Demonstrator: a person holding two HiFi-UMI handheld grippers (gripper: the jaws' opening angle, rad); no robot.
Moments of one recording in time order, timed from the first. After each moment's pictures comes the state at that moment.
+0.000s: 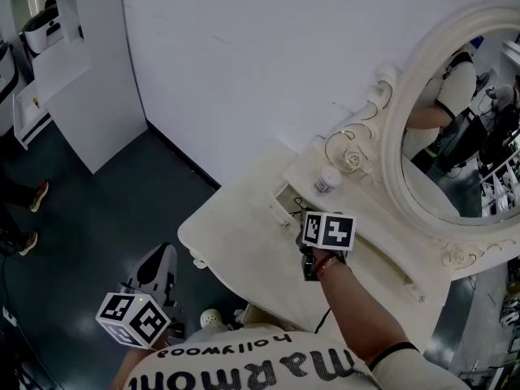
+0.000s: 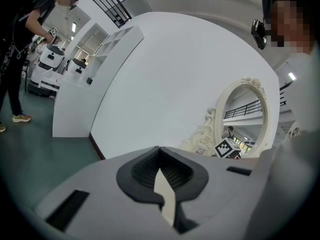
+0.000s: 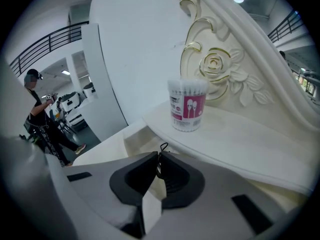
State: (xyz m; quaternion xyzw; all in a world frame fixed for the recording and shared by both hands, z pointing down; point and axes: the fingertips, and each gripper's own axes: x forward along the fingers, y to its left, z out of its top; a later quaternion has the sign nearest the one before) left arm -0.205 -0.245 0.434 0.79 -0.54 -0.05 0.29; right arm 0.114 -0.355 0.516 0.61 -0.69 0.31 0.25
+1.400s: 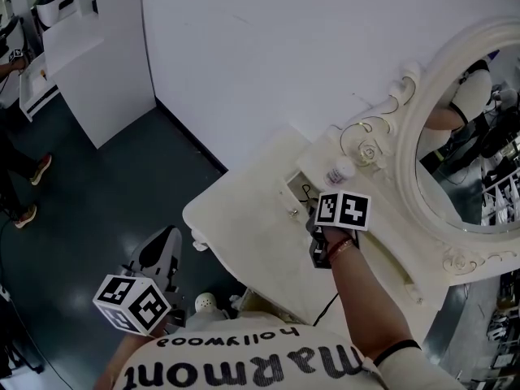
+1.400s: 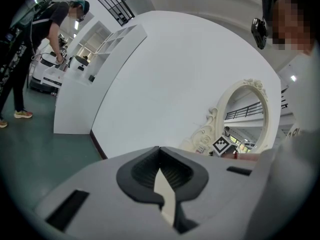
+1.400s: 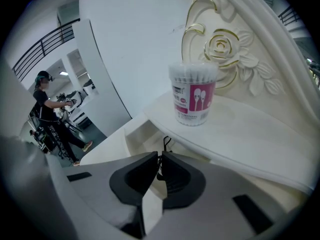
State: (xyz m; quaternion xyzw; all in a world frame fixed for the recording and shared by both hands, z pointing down) left arm -0.209 -0.240 0.441 0.79 -0.54 -0.05 0.30; right arm 0.105 -0.355 0.526 0.57 -0.68 0.38 0.27
